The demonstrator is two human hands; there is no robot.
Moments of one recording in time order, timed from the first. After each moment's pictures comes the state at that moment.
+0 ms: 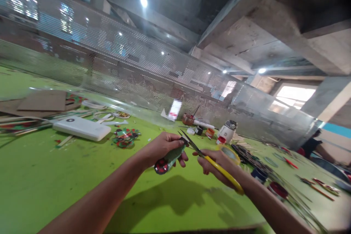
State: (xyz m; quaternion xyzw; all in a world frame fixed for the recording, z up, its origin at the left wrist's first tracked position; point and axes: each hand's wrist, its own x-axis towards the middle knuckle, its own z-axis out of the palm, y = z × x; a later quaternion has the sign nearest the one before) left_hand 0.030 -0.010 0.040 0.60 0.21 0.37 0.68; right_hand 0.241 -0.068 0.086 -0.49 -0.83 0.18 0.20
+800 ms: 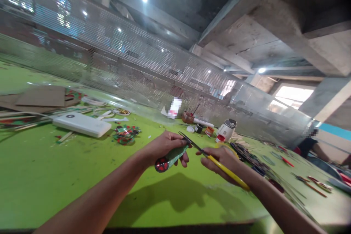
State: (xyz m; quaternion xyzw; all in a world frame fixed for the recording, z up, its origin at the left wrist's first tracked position) left_hand 0.033 -0.012 0.038 0.61 0.18 0.35 0.69; right_hand 0.245 -0.072 0.097 -0.52 -0.83 0.12 0.15
